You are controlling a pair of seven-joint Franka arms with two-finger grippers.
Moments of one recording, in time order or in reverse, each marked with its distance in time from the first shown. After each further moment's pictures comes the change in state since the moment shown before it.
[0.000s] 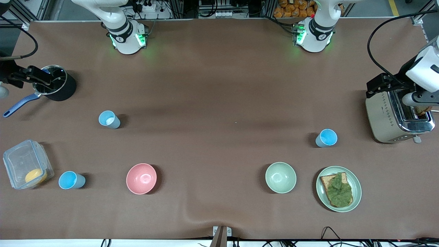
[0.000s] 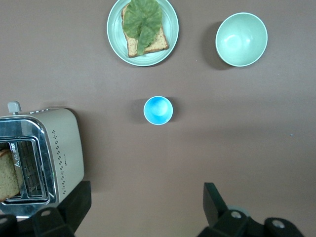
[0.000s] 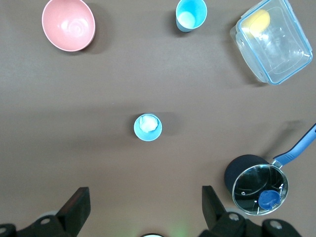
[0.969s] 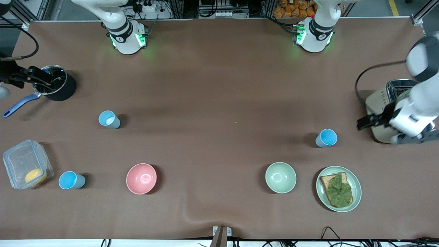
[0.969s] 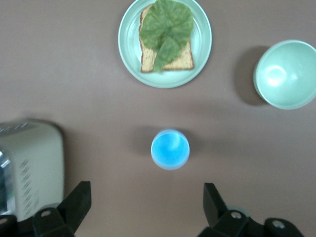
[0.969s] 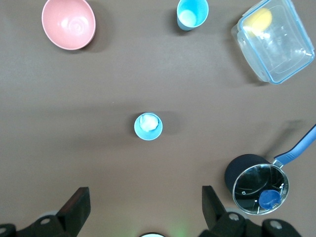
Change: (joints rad) left arm 0.051 0.161 0.012 -0.213 0.000 0.403 -0.094; right arm 0.015 0.015 0.001 -0.001 0.001 -0.007 -0.004
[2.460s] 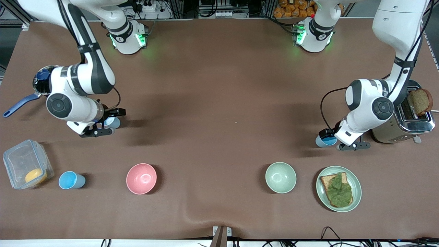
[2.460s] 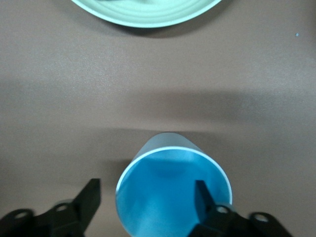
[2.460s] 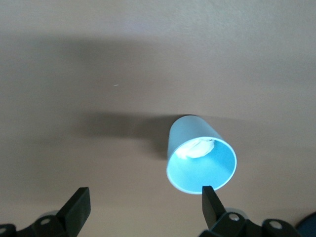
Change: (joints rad) left arm -0.004 0.191 -0.012 -0.355 0.011 0.516 0.014; right arm 0.127 0.259 -0.018 -0.485 -0.001 0.550 0.016
